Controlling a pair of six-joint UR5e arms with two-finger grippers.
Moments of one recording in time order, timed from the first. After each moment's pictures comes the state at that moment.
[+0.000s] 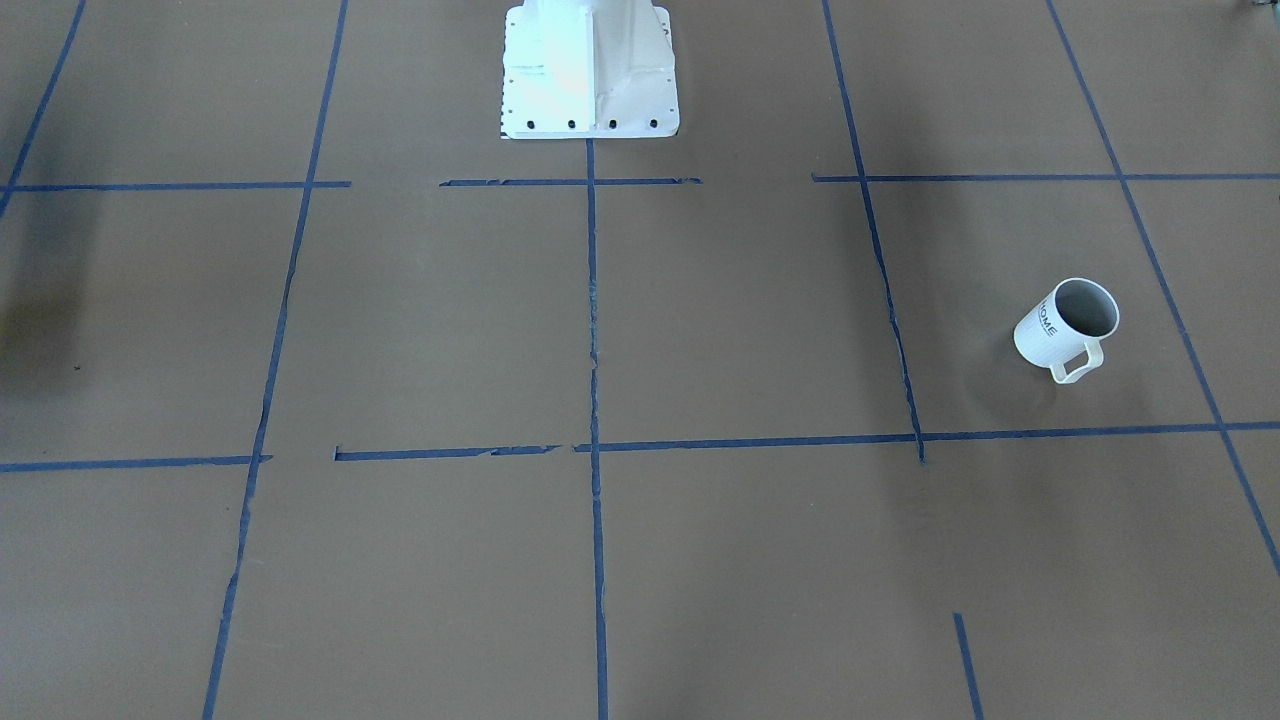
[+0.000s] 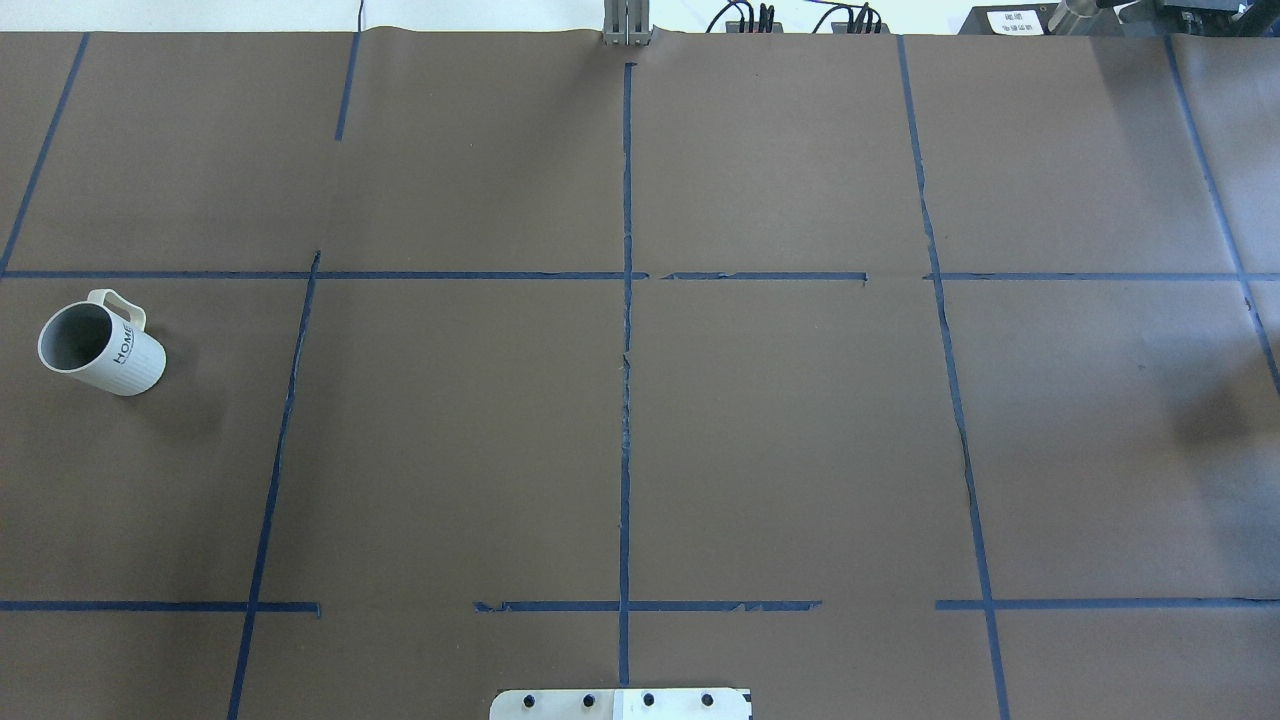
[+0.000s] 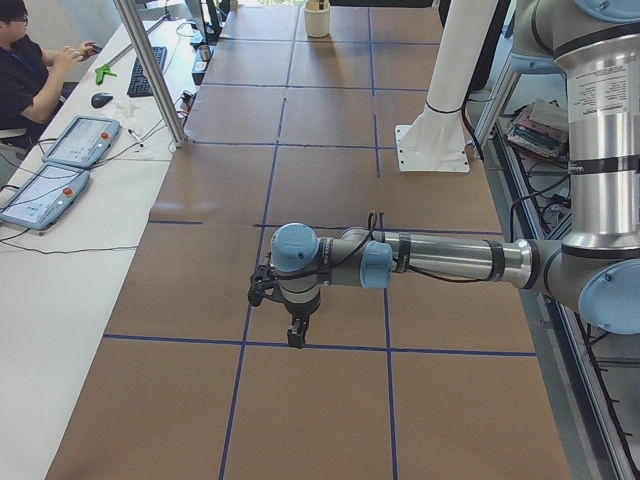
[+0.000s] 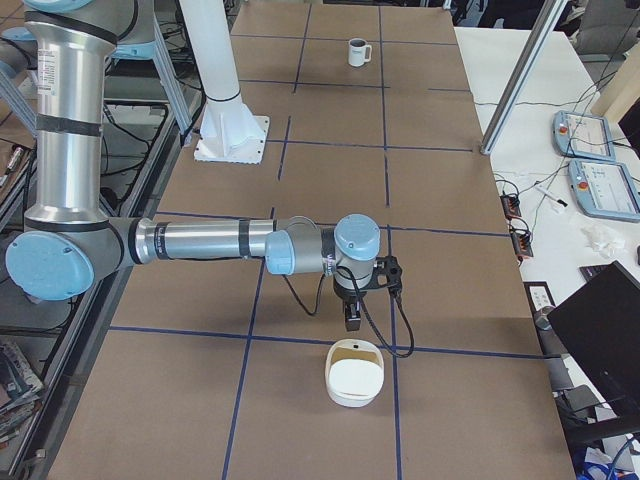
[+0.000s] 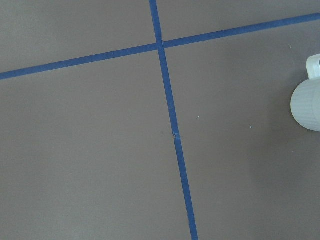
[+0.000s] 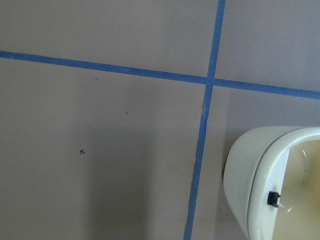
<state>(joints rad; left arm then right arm) -1.52 -1.41 -1.78 -1.56 -2.34 0.12 1.49 -1.68 1.74 -1.53 2.36 -0.01</state>
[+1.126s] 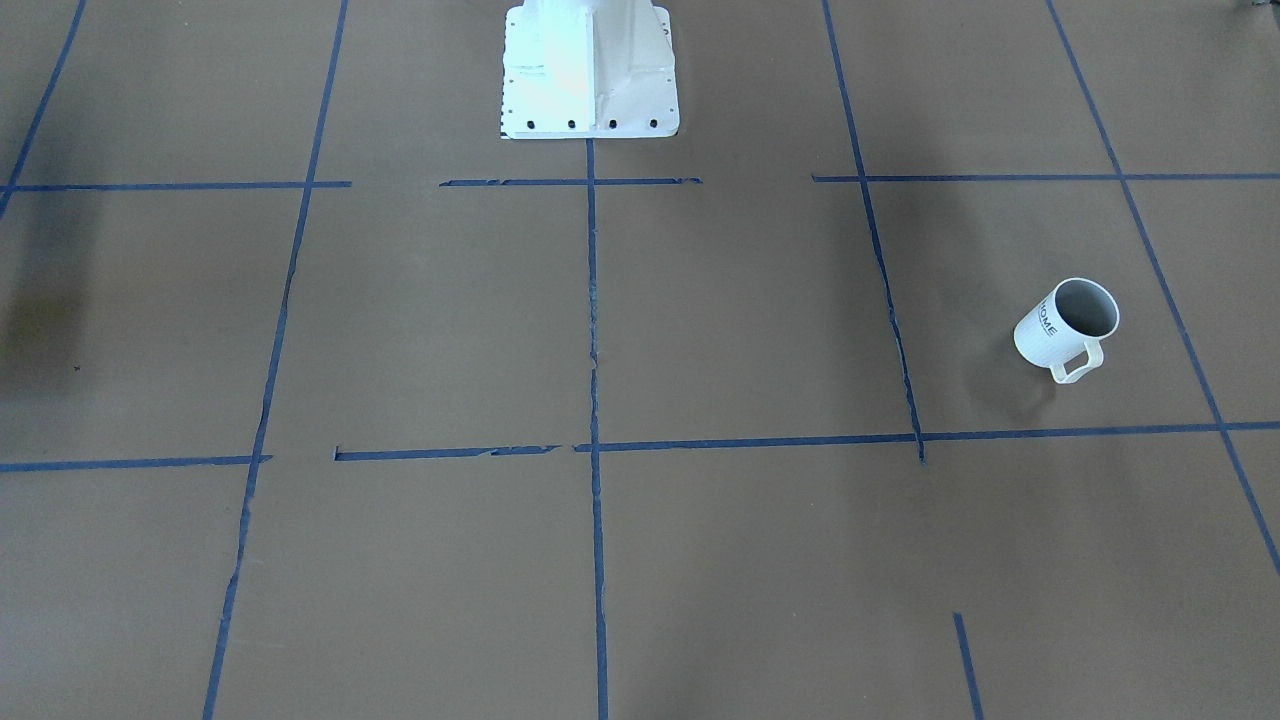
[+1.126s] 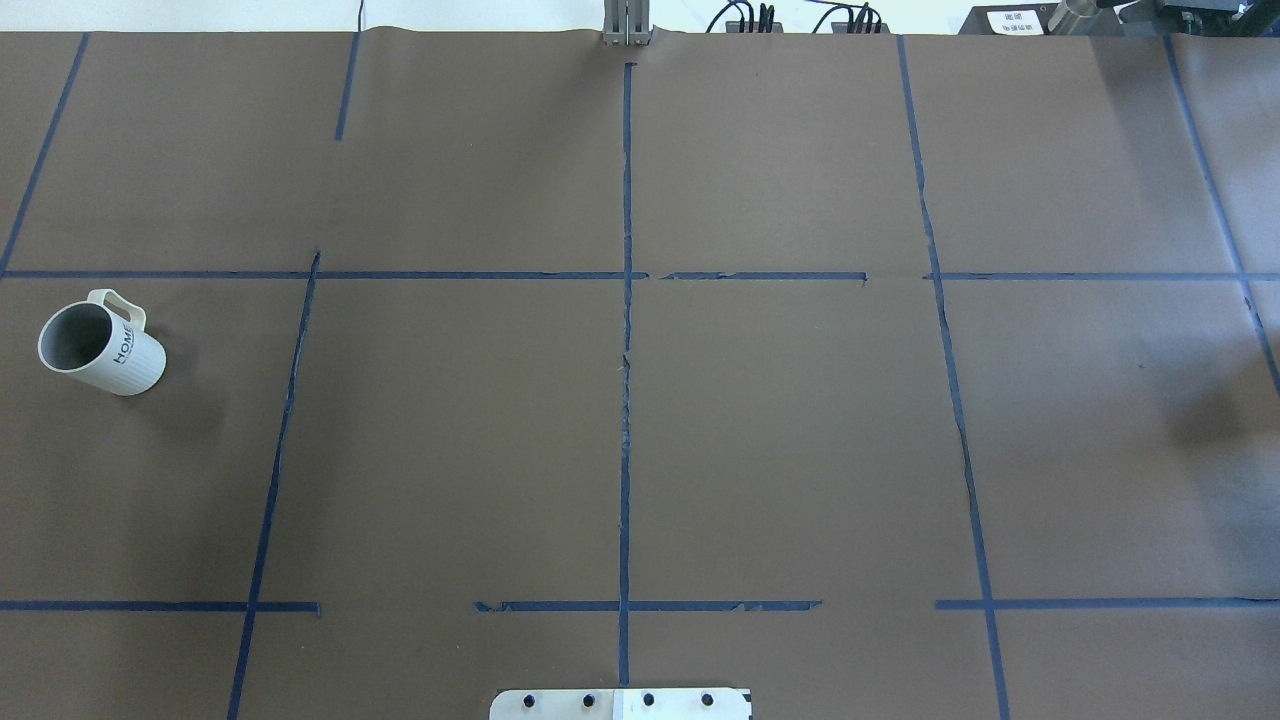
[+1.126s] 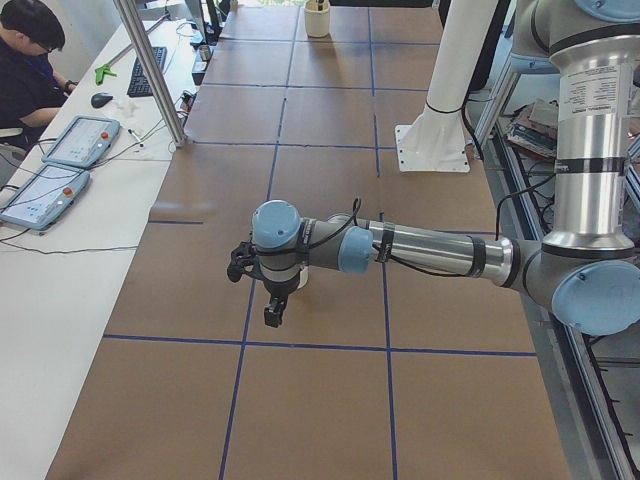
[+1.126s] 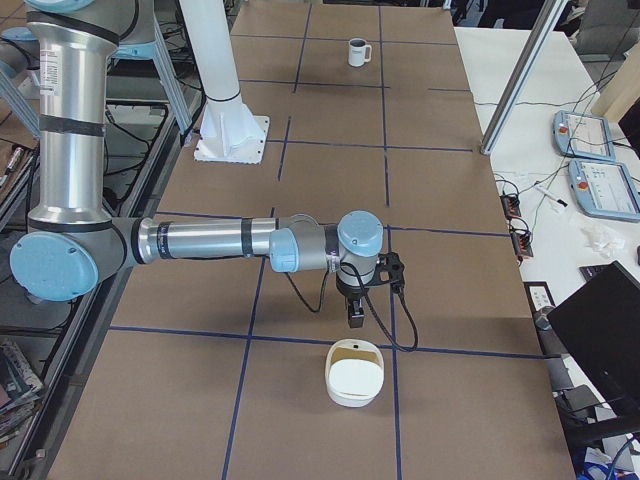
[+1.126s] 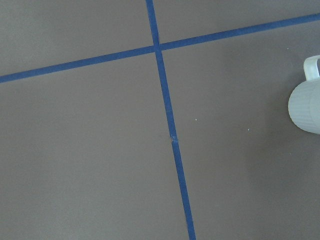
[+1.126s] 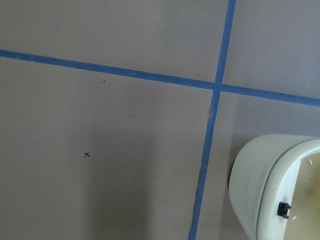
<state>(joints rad) -1.51 -1.51 -1.77 -1.59 -2.36 0.05 1.47 -1.67 1.74 -1.53 2.35 -0.01</state>
